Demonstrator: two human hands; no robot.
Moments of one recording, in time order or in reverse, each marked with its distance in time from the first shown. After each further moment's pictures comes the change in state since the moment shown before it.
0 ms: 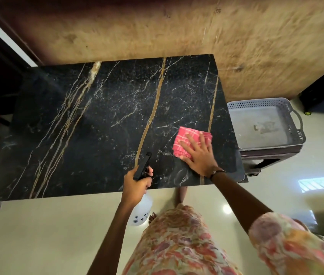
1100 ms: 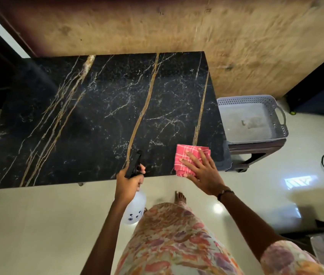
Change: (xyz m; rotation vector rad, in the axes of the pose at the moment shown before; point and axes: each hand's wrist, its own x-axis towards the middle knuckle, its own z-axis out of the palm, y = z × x) left_hand -0.029 -0.024 0.004 -0.045 0.054 -0.001; right_hand -0.104 0.015 0.036 -0.039 0.045 -0.123
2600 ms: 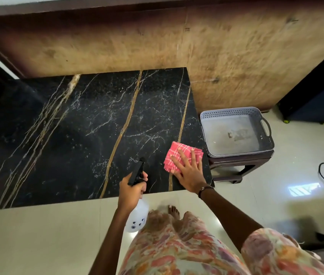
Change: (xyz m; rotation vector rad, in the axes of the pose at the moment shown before) left_hand 0.006 0.021 0.087 0.036 0.003 0.012; right_hand 0.039 0.045 -0.027 0.101 -0.055 0.187
